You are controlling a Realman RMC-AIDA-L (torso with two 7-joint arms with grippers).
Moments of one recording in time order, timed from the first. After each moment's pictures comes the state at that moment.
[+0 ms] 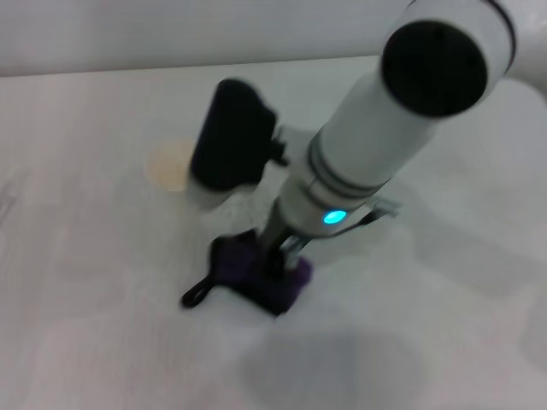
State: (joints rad) left arm -0.27 -2.07 1.06 0.30 -2.52 -1.05 2.82; right arm 0.83 2.02 1.09 1.19 -2.38 1.23 -0.38
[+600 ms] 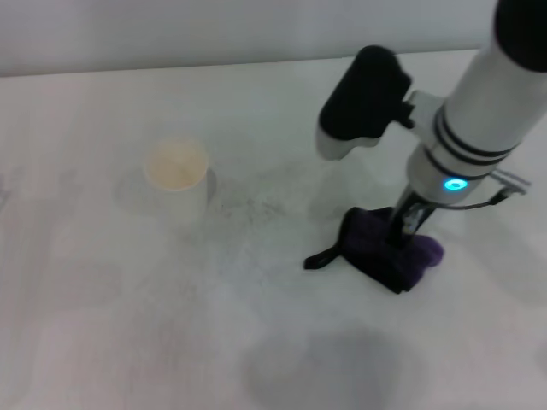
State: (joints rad) left arm -0.29 -2.07 1.03 0.31 -2.52 -1.04 2.82; right arm 0.67 2.01 1.38 1.25 -2.66 1.50 -0.37
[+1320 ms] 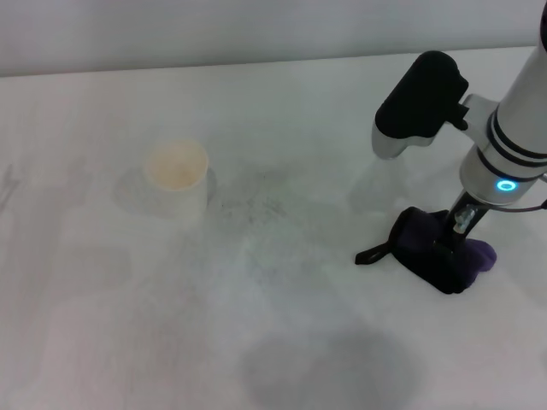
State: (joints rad) left arm -0.33 -2.07 1.03 0.31 -2.52 -1.00 2.82; right arm 0.63 2.01 1.48 1.18 -2.76 1.51 -0.43
